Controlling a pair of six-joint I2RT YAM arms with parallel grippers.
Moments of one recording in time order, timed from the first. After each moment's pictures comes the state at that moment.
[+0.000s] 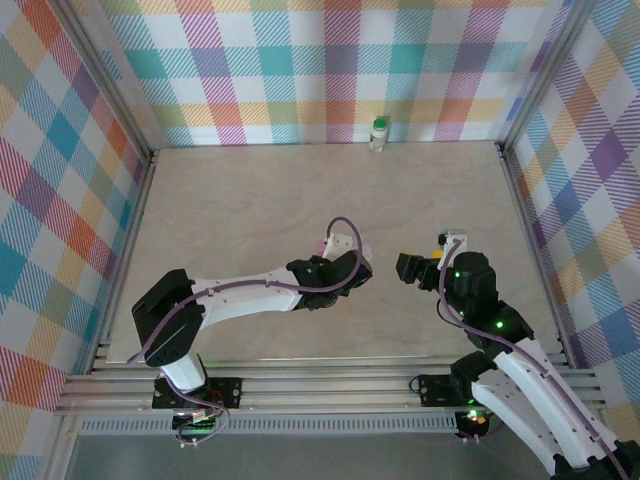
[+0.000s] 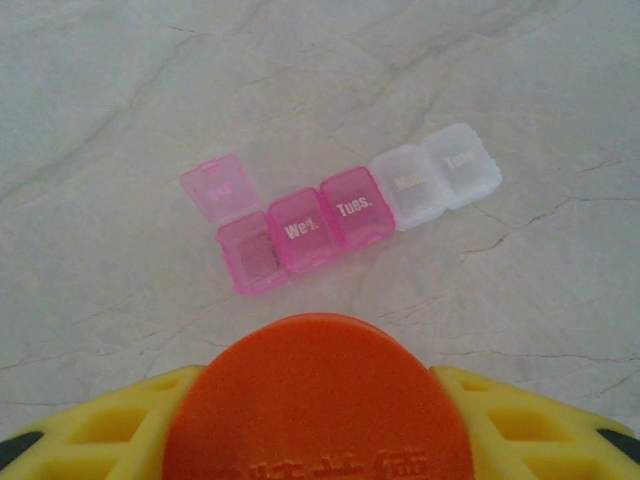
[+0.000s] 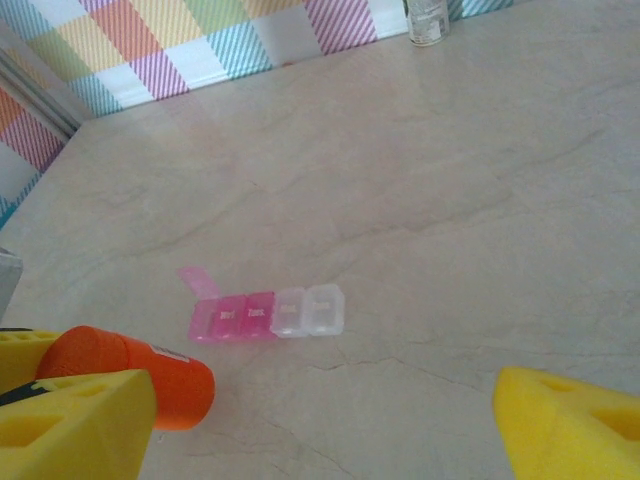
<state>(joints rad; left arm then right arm) -1.09 1.68 1.17 -0.49 -0.61 -0.63 0.46 0.58 0.54 -0.37 0.04 0.41</state>
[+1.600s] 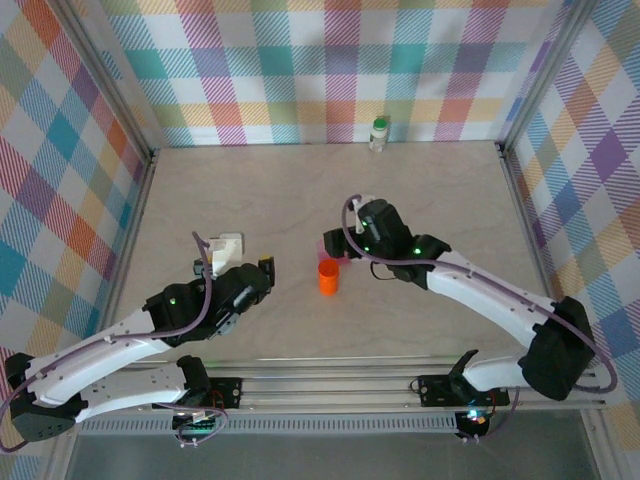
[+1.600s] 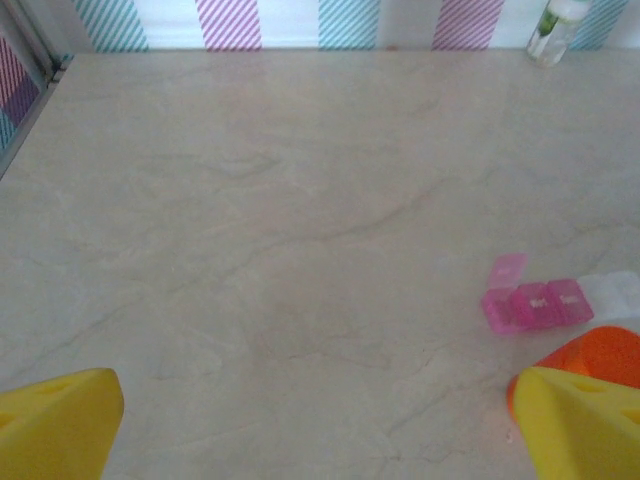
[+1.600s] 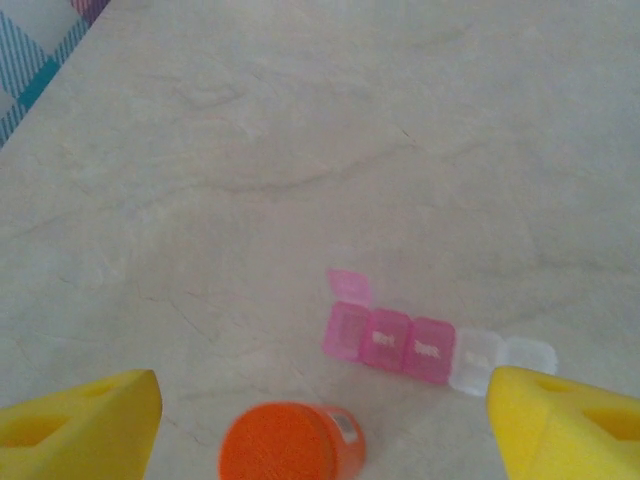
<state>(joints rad) -1.06 0.88 0.95 -0.94 -0.87 -0.76 0.80 1.36 1.10 -0.37 0.12 0.41</state>
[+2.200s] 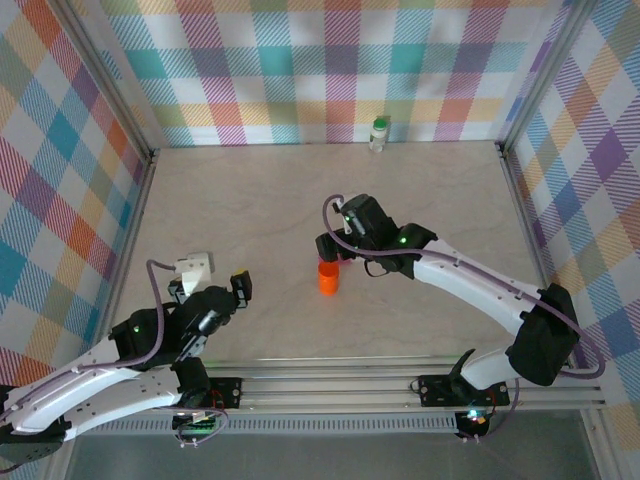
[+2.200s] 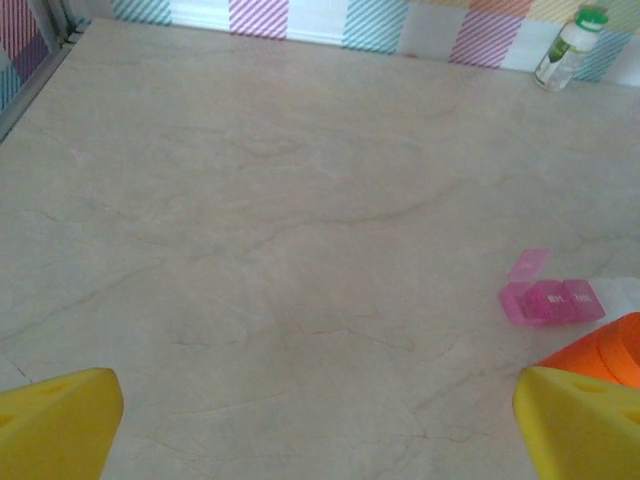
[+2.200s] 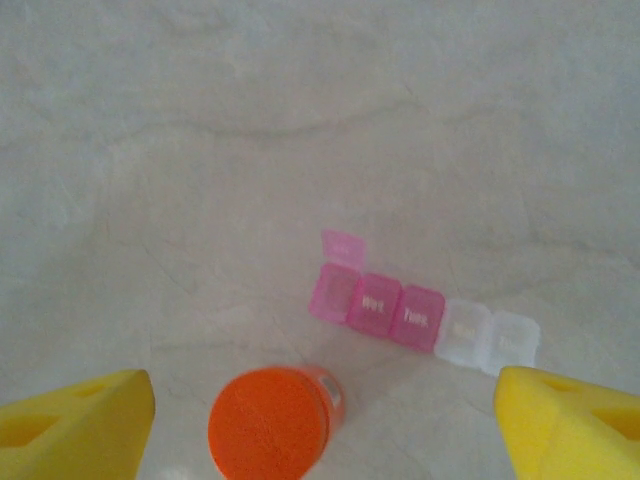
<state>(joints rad) -1.05 0.57 0.76 -0.95 -0.89 -0.79 0.83 1.43 1.22 -0.58 0.14 0.33</state>
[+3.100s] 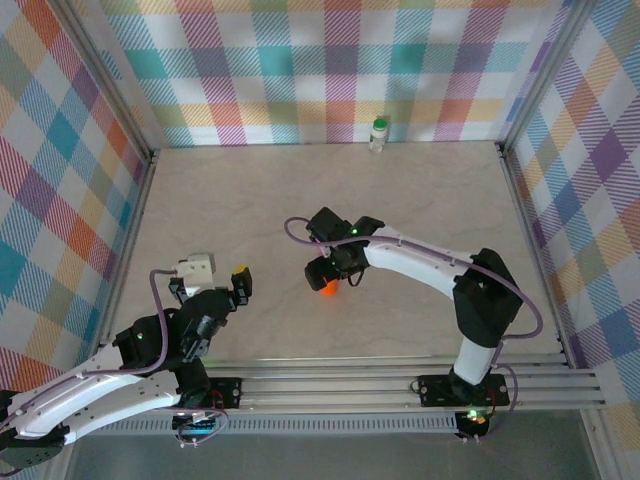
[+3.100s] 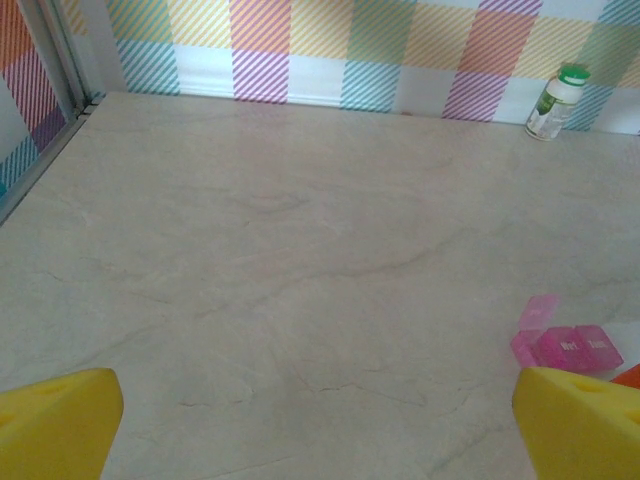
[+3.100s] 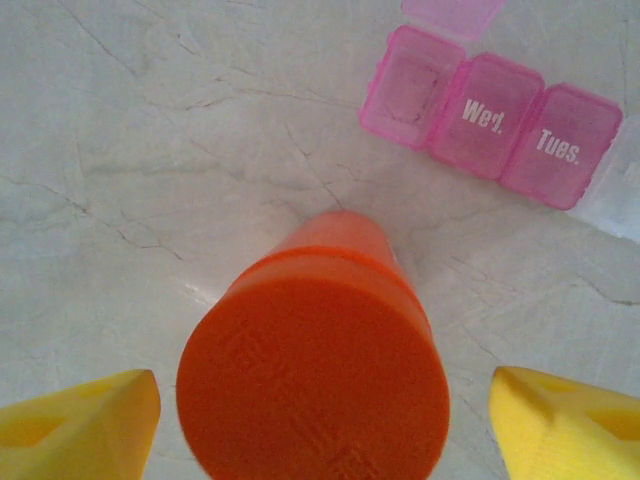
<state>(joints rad) -1.05 0.52 0.66 -0.75 -0.96 -0.62 0.88 1.76 1.38 -0.86 0.02 0.34</state>
